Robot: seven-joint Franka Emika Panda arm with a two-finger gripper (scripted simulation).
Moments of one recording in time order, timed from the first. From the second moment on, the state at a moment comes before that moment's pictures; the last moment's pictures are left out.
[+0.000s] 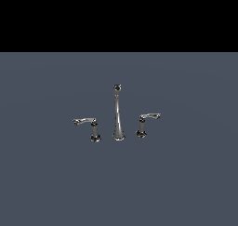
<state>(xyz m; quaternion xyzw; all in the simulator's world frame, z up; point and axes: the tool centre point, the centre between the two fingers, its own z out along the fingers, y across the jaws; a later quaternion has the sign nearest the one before) -0.251 -0.003 0.484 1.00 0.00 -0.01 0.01</state>
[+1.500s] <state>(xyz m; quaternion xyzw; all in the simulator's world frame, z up) -0.158 0.005 0.351 0.97 -0.23 -0.01 0.01</state>
